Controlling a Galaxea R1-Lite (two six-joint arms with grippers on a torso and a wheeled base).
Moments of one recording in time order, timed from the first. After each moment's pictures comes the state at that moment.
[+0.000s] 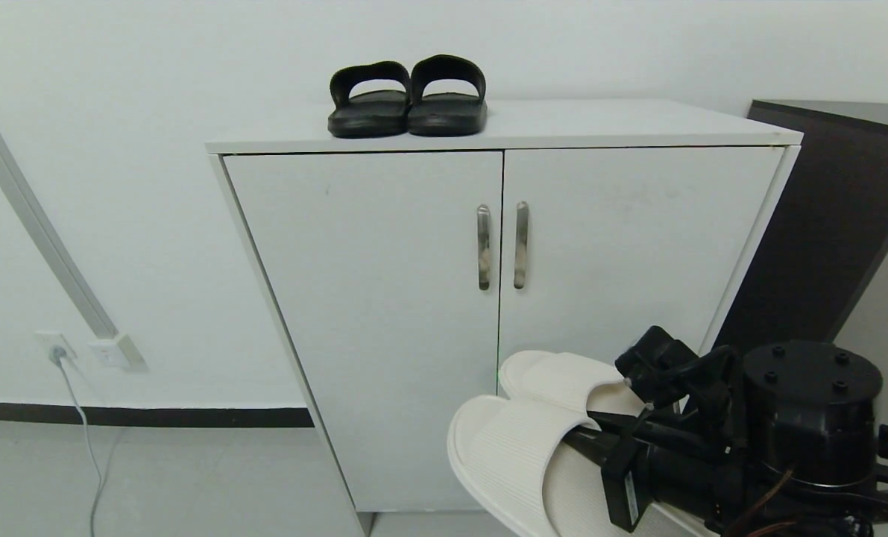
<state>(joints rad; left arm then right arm) 0.00 0.00 0.00 0.00 -0.01 0.00 0.85 1.59 -0.52 -0.77 -0.03 0.03</state>
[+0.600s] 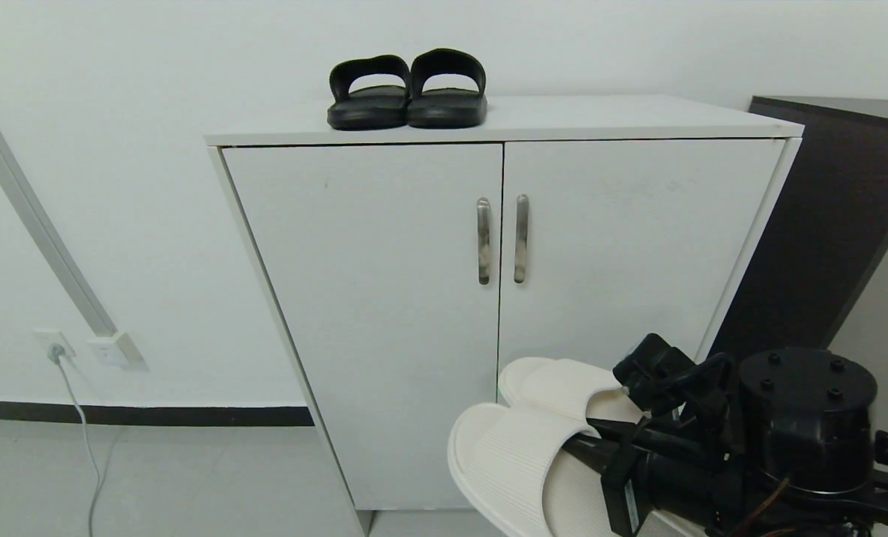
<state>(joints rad) 0.01 0.05 -0.08 0.00 0.00 -0.02 0.85 1.60 -0.51 -0.77 -0.03 0.03</state>
